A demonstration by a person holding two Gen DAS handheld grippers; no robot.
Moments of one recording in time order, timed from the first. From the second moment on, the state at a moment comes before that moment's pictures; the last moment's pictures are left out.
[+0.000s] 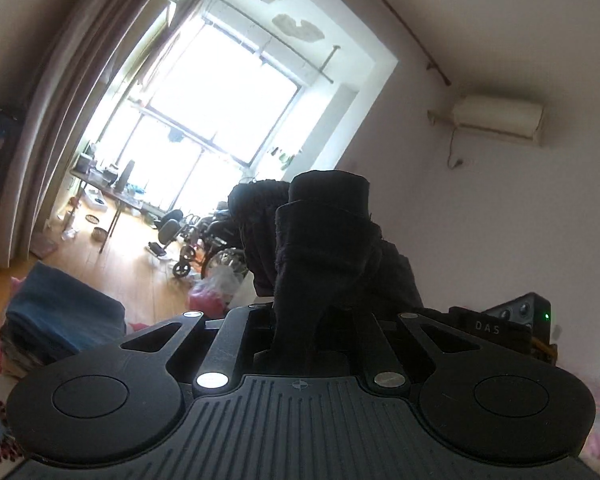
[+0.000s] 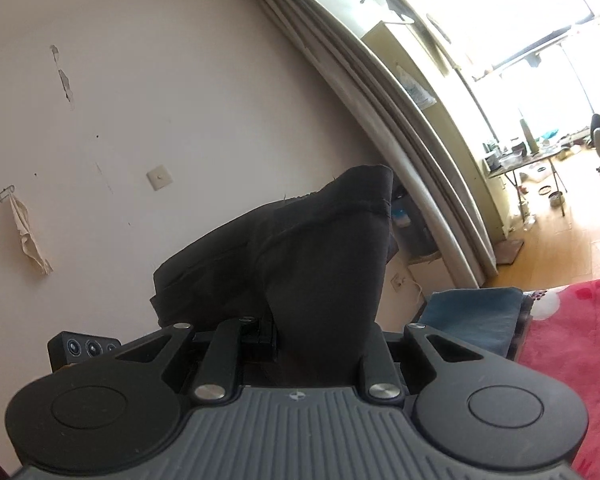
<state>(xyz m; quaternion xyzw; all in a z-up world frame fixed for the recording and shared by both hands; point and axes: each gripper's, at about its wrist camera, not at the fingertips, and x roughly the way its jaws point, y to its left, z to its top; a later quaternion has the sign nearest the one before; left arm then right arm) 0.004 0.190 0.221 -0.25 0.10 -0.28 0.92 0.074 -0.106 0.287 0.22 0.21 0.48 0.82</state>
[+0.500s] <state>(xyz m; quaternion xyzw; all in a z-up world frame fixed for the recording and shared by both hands) 0.026 0.227 0.219 -0.27 0.07 -0.27 0.92 0.064 -0.073 0.307 0.23 0.21 0.48 0.82</state>
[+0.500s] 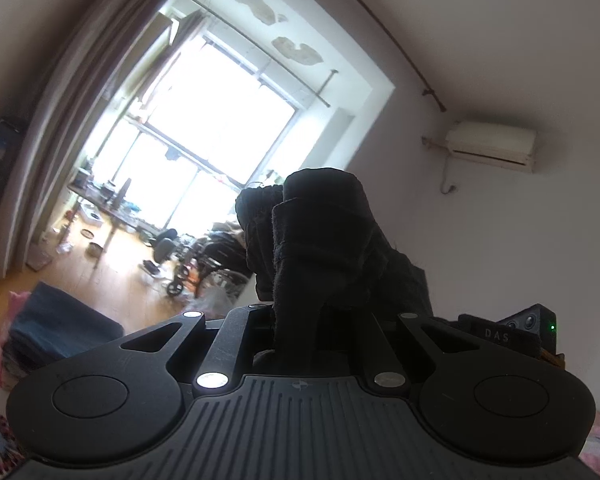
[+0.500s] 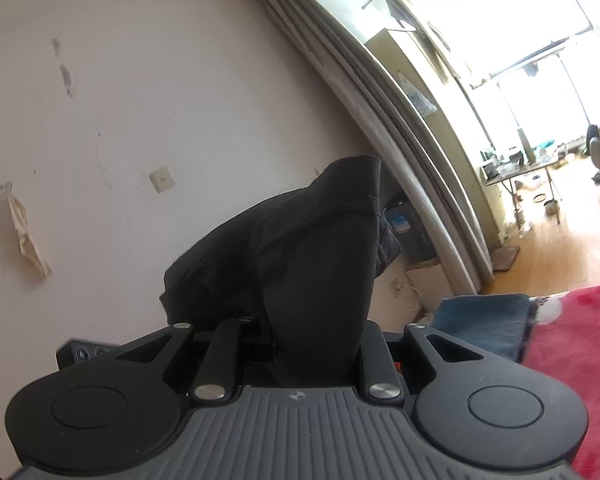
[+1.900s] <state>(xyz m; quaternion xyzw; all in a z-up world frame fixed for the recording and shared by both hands) 0.427 0.312 0.036 -0.19 0.36 -0.23 0.88 0.477 0.044 -0.024 0.39 0.42 0.41 0.71</state>
